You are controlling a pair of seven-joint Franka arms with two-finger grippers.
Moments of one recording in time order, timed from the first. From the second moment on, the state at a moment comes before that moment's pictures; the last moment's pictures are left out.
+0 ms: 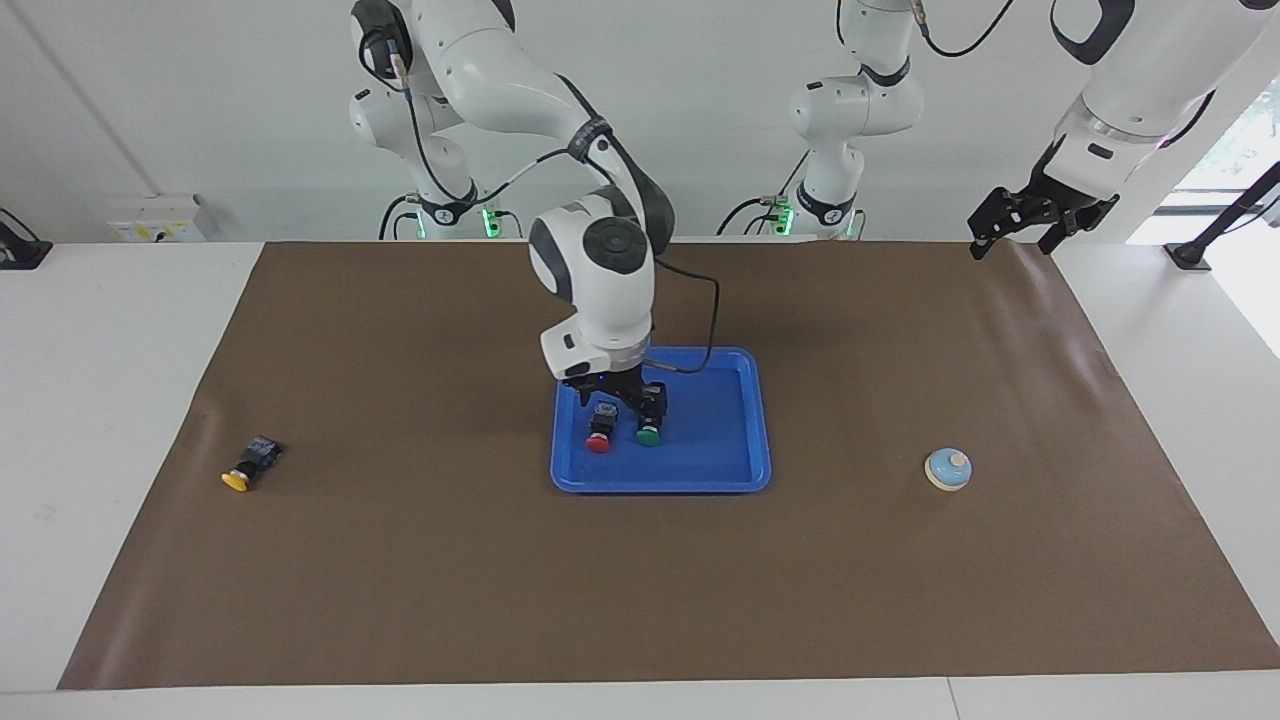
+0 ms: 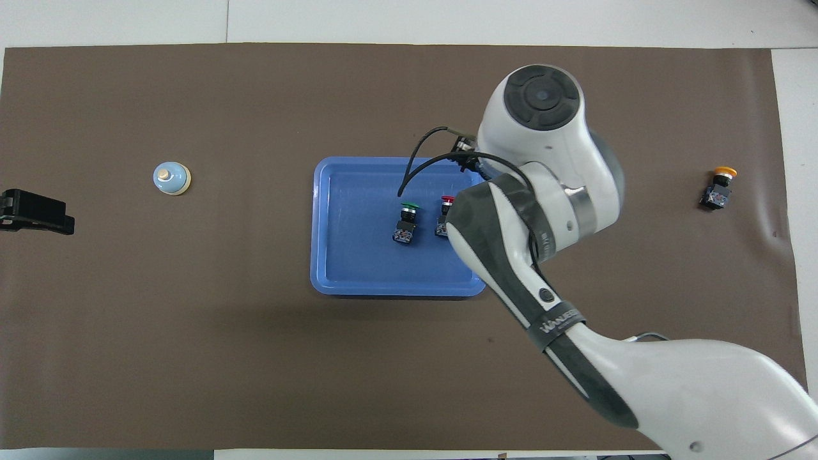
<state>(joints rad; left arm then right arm) 0.03 -0.08 -0.04 -1.64 -0.01 1.50 -0.02 0.39 0.39 -0.03 -1.55 -0.03 1.93 0.86</state>
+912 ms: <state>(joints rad) 0.03 -0.08 -0.04 -1.64 -0.01 1.50 -0.02 -0.23 0.35 -0.04 -1.82 -0.12 2.24 0.04</state>
